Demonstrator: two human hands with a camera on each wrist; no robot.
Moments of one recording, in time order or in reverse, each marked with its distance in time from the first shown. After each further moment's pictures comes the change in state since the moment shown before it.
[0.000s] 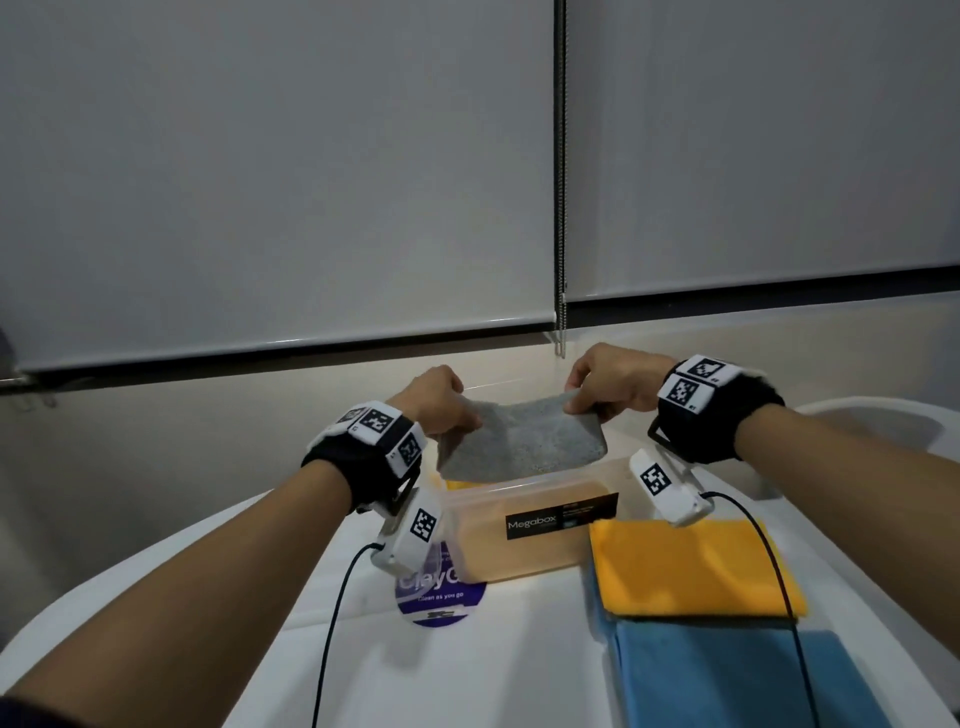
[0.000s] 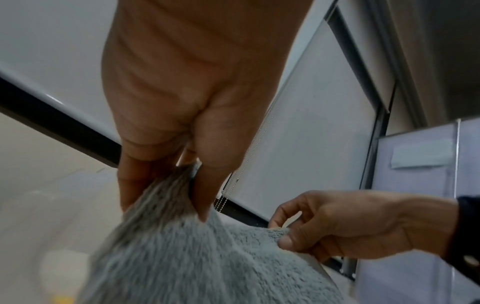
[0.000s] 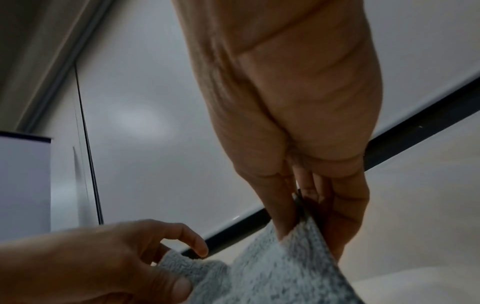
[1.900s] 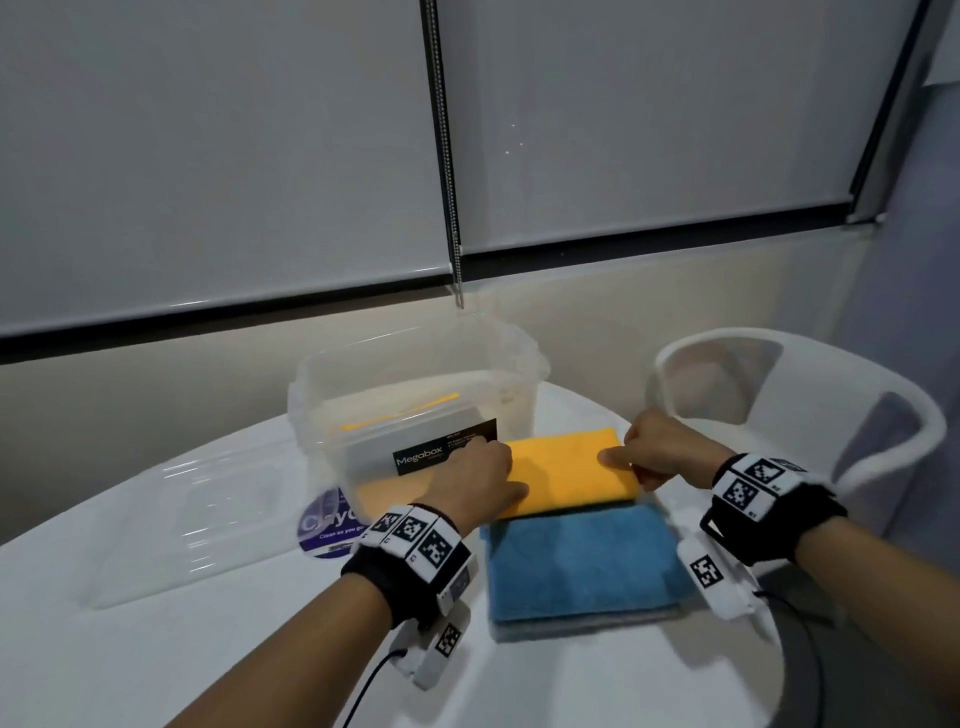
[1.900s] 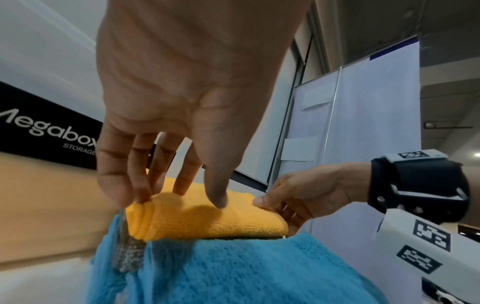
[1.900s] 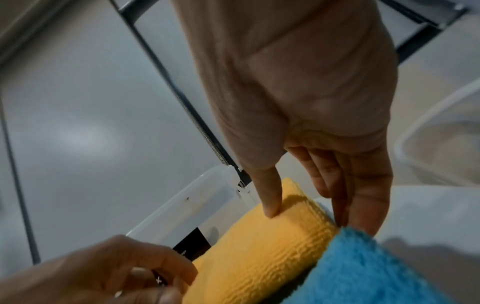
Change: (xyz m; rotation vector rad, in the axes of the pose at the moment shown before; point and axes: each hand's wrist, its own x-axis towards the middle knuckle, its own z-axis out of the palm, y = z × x) left_hand -0.097 0.039 0.202 0.449 -0.178 0.329; right_hand -0.129 0.217 -0.008 -0.037 0.148 0.237
